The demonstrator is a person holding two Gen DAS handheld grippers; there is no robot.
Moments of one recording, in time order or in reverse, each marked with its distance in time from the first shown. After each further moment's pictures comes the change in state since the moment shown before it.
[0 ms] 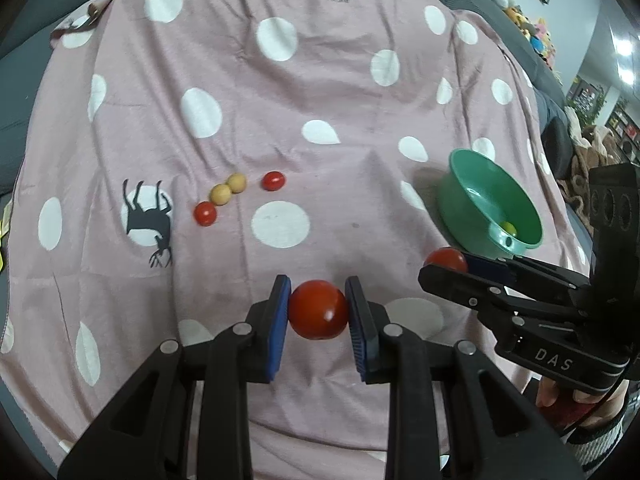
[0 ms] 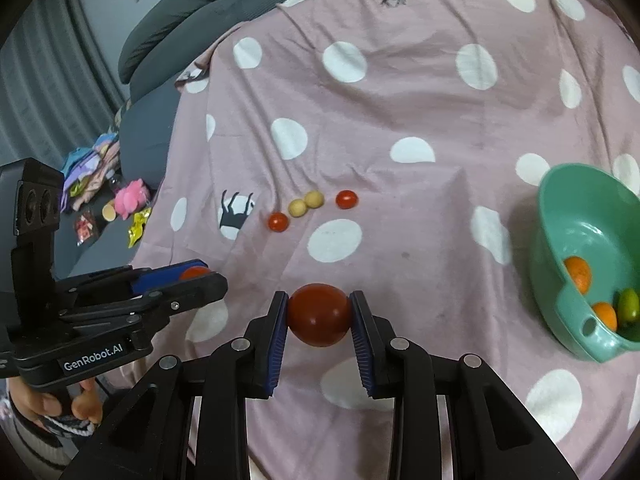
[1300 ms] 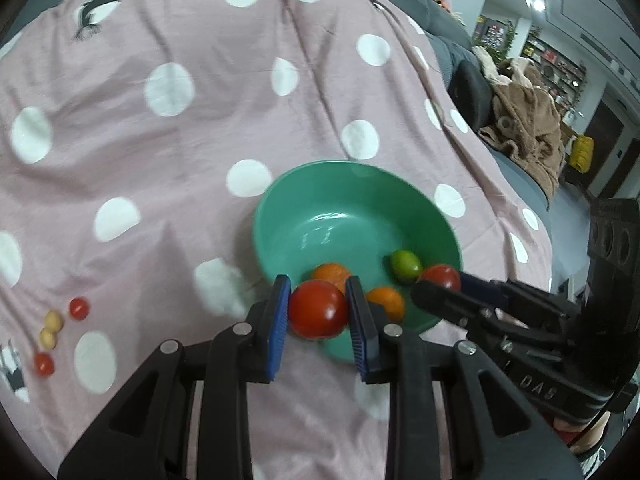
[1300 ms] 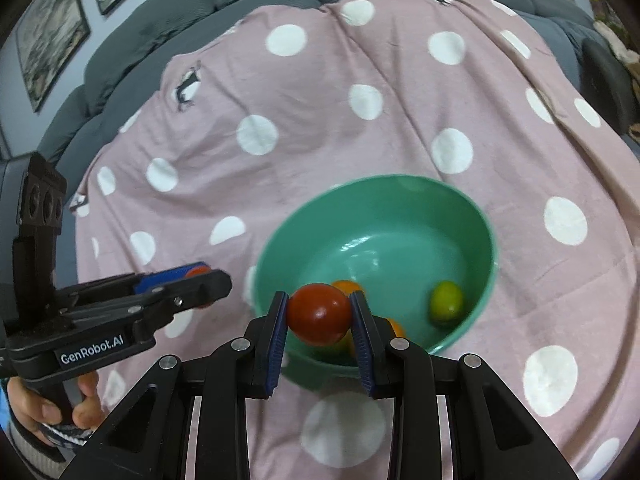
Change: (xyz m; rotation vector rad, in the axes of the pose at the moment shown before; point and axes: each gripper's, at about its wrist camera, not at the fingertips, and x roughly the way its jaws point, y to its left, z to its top) left arm 0.109 -0.183 0.082 0.298 0.032 -0.252; right arm -0.089 -0.163 -0.018 0.308 -0.231 -0.261
